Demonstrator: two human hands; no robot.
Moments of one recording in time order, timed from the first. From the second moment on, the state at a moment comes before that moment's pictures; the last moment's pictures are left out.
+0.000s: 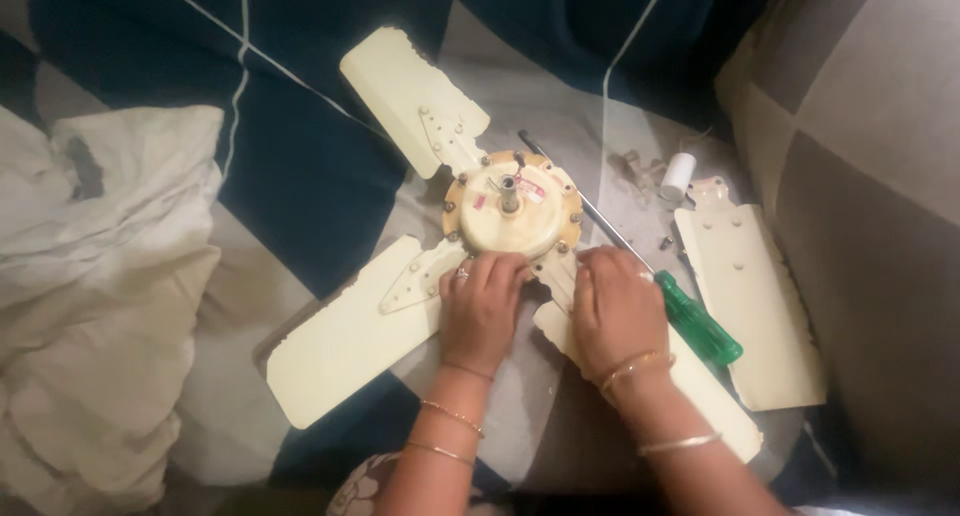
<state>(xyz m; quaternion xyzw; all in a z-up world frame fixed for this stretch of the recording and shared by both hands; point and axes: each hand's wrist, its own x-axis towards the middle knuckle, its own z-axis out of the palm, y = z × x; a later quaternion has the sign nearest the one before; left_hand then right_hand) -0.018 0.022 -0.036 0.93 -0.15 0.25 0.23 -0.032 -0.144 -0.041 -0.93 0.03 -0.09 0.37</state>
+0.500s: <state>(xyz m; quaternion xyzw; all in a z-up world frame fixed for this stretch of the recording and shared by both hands) -0.009 0.030 -0.055 0.91 -0.20 0.29 0.23 -0.029 -0.131 -0.074 -0.96 -0.04 -0.10 0.24</state>
